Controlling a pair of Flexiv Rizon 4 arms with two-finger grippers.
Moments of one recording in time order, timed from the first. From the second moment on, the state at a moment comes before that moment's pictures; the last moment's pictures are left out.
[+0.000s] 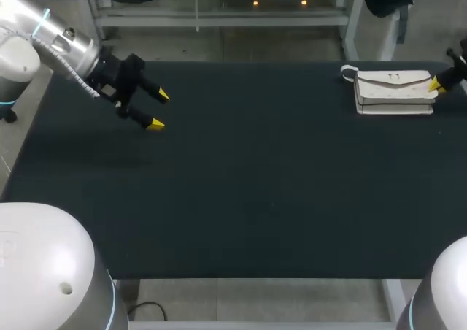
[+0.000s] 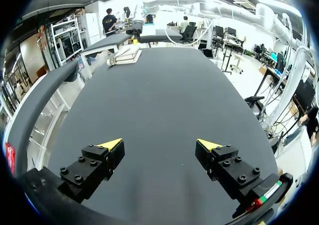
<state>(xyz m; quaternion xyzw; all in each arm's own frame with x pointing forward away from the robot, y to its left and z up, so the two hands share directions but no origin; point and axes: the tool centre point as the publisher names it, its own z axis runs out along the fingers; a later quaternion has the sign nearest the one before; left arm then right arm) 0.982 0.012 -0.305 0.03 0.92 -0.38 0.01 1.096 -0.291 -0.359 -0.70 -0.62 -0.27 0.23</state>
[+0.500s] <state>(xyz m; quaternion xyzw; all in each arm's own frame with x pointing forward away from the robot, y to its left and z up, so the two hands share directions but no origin) 0.982 0.012 -0.305 0.03 0.92 -0.38 0.01 1.080 -0.235 -0.336 -0.65 -0.66 -0.25 0.27</state>
